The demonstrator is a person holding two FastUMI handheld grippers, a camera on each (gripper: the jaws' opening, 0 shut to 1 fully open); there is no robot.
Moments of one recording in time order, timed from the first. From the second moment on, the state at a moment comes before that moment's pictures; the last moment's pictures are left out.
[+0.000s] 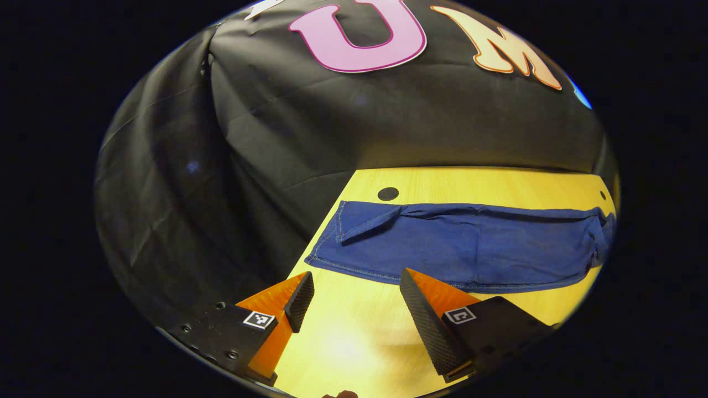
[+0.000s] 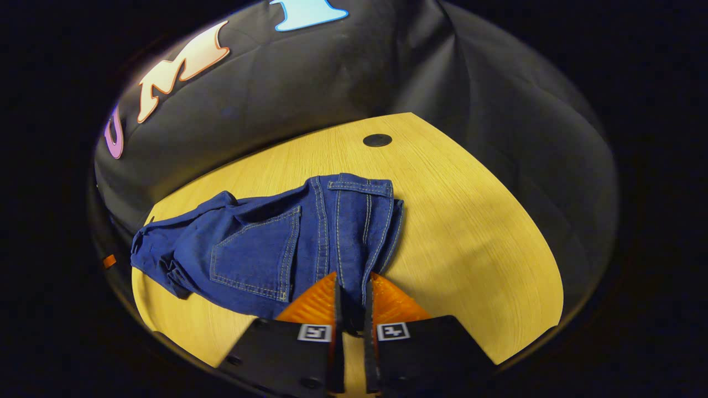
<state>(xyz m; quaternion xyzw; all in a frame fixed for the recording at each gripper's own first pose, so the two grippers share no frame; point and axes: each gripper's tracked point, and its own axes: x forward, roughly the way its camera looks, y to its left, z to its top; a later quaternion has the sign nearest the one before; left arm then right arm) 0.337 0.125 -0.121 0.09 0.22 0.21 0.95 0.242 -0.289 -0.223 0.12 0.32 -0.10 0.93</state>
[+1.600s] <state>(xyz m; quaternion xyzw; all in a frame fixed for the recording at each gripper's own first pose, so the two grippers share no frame) 0.315 0.106 -0.056 0.05 0.22 0.07 0.97 0.269 0.096 -0.024 0.20 0.16 0.13 0.96</state>
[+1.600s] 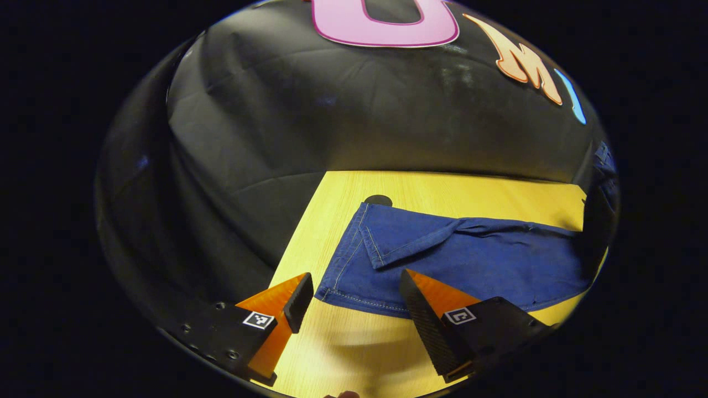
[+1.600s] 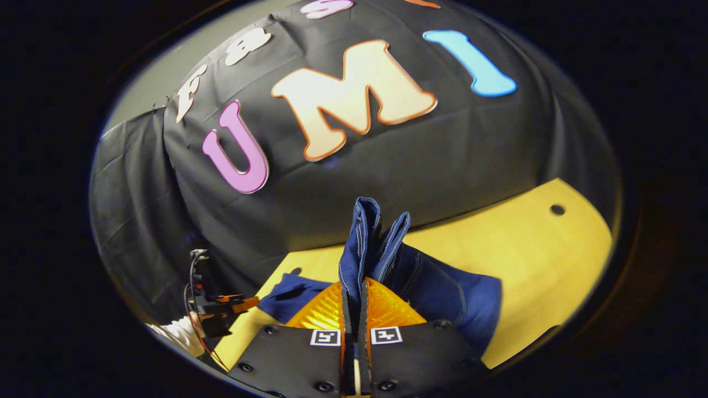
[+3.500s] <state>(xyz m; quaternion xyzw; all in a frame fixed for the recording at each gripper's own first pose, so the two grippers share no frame) 0.320 0.005 -0.014 -0.01 0.26 -0.01 0.97 0.185 0.008 -0.034 0.31 0.16 0.05 0.93</state>
